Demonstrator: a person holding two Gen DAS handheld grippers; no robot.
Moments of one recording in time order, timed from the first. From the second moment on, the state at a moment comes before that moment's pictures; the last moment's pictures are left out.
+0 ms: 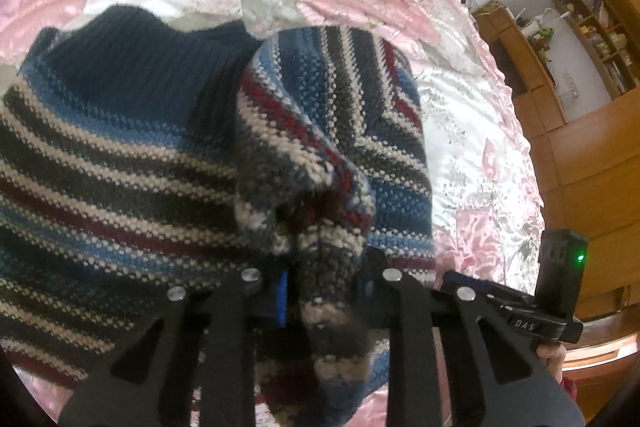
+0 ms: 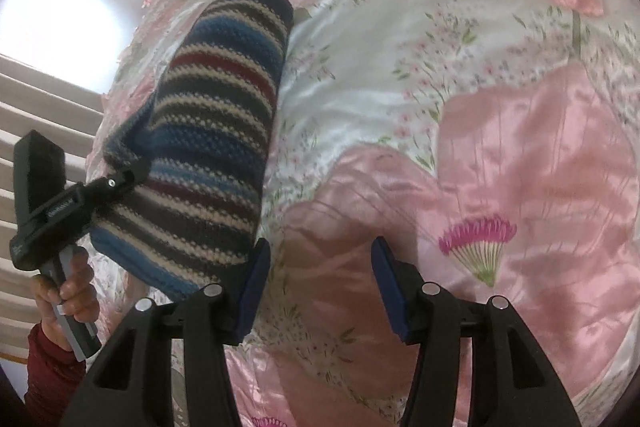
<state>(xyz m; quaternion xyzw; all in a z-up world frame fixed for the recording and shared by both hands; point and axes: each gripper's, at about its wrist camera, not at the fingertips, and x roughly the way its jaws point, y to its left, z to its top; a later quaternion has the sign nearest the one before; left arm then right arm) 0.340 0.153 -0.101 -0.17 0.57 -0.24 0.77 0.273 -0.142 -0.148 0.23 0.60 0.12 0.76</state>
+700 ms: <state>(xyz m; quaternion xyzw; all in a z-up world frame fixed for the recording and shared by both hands) 0.327 0.229 -0.029 -0.14 0.50 -0.25 0.82 0.273 -0.107 -0.138 0.22 0.60 0.15 0.76</state>
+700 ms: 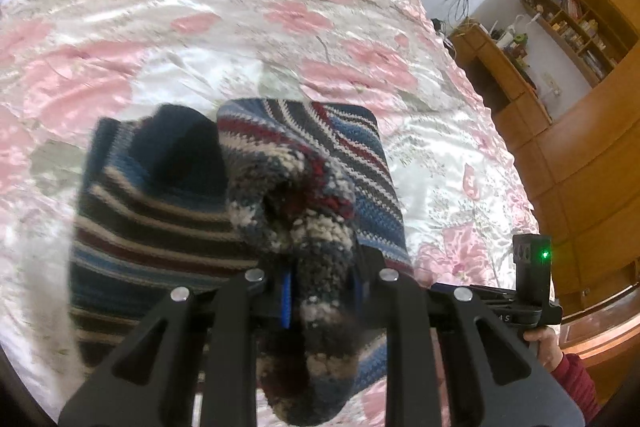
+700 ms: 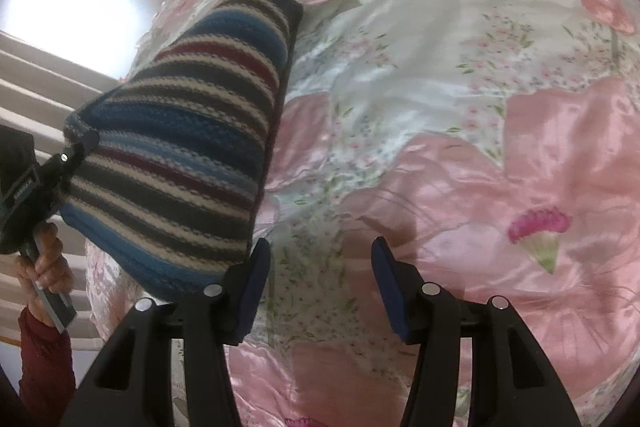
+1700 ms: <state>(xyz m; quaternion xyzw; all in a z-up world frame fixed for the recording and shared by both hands) 0.324 0.350 -0.117 -0.11 0.52 -0.17 0.83 0.279 -0.039 -0.147 0.17 0.62 0.19 0.75</state>
